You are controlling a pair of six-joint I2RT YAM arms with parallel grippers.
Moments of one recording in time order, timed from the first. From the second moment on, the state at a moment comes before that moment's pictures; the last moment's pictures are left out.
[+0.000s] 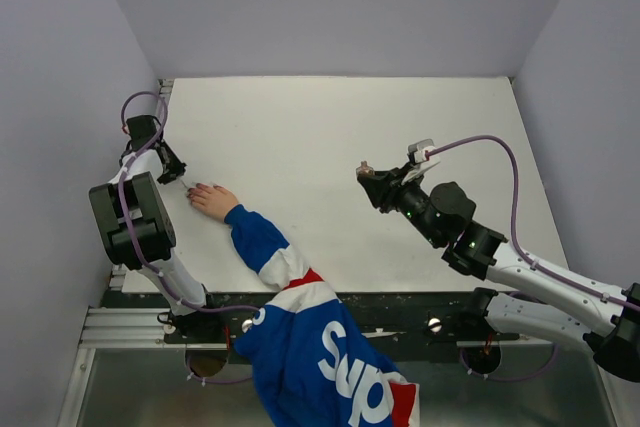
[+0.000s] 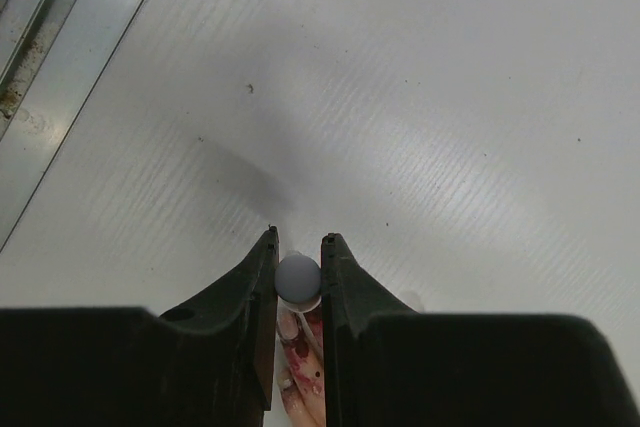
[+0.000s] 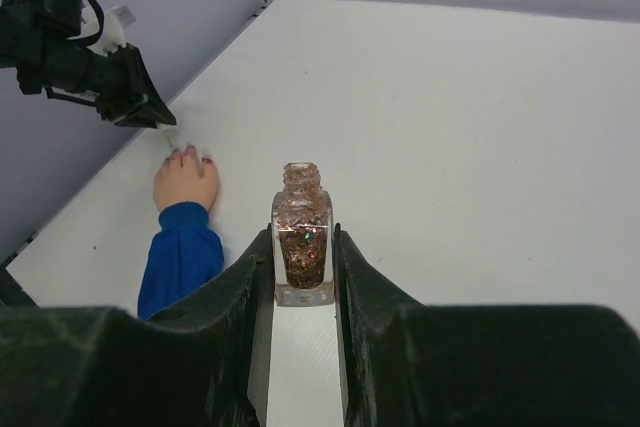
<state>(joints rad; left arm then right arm) 0.36 1.77 1.14 -0.31 0.04 -0.35 0.91 0.92 0.65 0.24 0.30 0.27</state>
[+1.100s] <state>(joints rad) 0.26 1.77 1.16 -0.36 -0.13 -0.34 0.91 0.89 0.65 0.26 0.30 0.27</state>
